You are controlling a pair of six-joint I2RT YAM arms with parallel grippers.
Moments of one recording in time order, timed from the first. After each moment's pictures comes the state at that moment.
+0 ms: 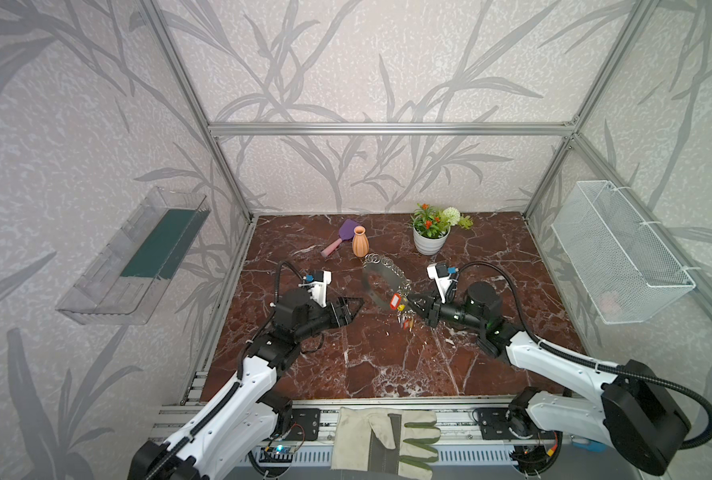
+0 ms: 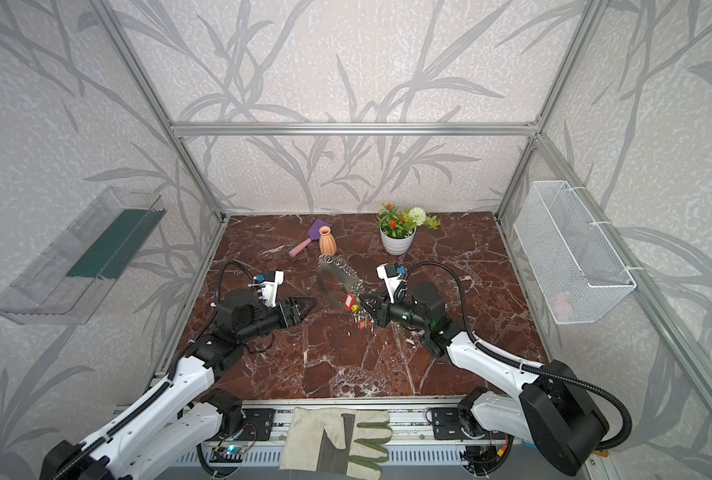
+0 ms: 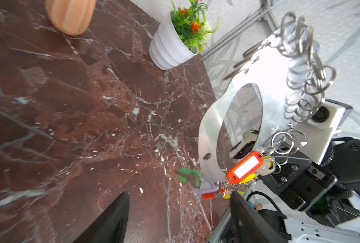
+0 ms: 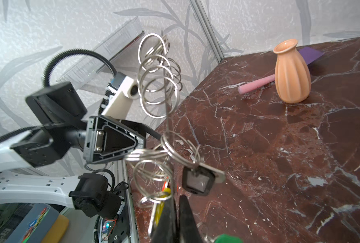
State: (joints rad) left arm -0.39 0.84 0.44 0.04 0.47 -0.77; right arm 0.61 1.19 0.50 0.56 -0.57 0.54
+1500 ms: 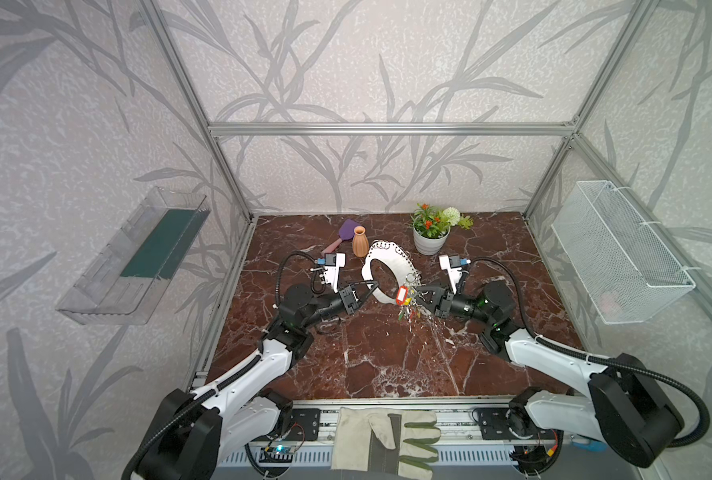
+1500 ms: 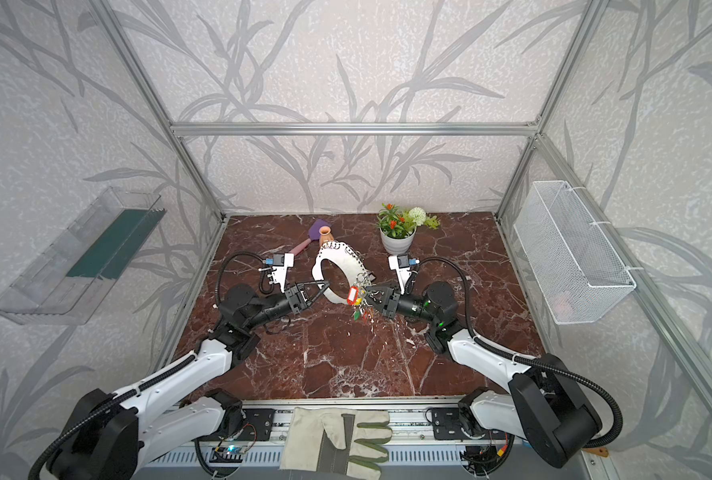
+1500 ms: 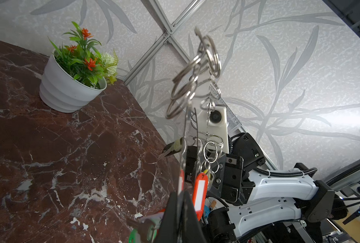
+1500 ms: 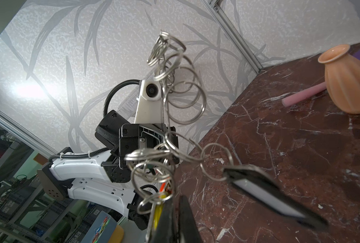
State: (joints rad) left arm -0.45 1.04 0.47 0.64 0.63 -0.88; right arm 0.52 1.24 0.47 0.89 -0.75 0.87
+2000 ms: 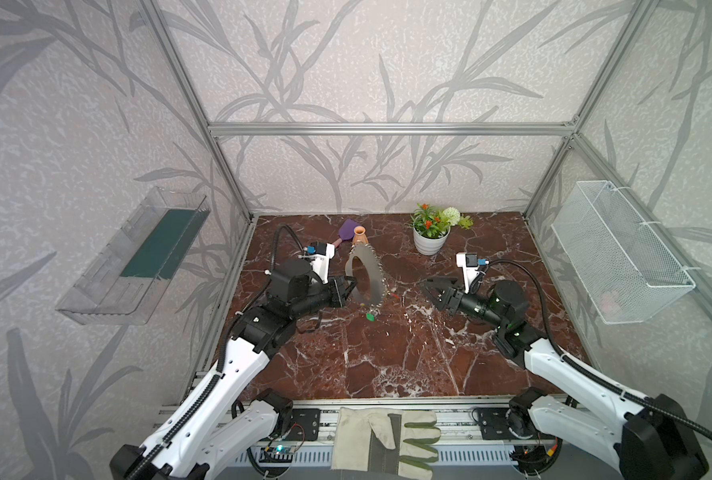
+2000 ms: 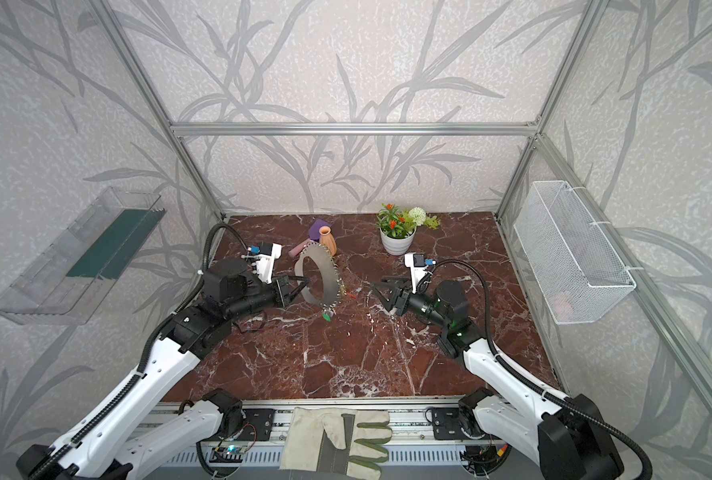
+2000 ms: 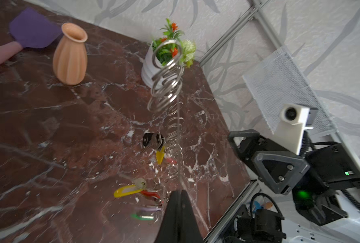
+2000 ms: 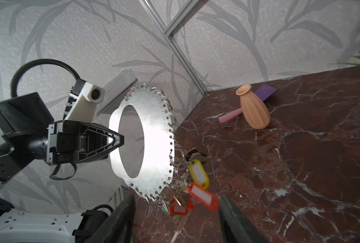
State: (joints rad) left arm -0.45 0.93 0.98 -0.53 0.32 -0.56; right arm 0.47 1.00 0.49 0.47 -0.51 0.61
